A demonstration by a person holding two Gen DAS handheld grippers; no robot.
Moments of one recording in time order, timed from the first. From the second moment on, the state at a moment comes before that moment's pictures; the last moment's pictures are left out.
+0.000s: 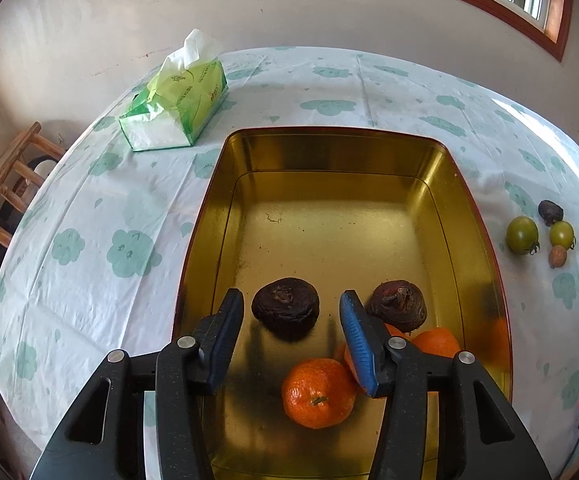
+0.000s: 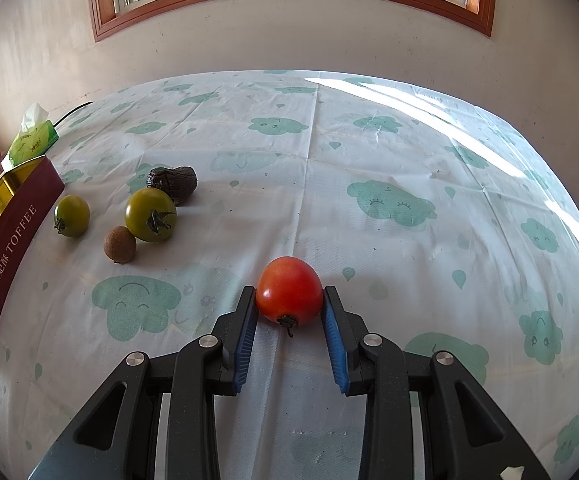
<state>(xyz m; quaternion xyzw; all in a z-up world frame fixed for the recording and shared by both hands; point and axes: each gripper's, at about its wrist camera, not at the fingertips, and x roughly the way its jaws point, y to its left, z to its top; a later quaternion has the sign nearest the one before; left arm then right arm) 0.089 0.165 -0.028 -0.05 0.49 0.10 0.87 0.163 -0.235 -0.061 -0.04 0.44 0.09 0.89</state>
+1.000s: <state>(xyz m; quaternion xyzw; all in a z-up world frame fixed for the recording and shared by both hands) 0.027 0.141 -0.014 -0.06 0.46 0.10 0.88 0.152 -0.201 -0.041 -0.05 0.44 0.10 0.89</state>
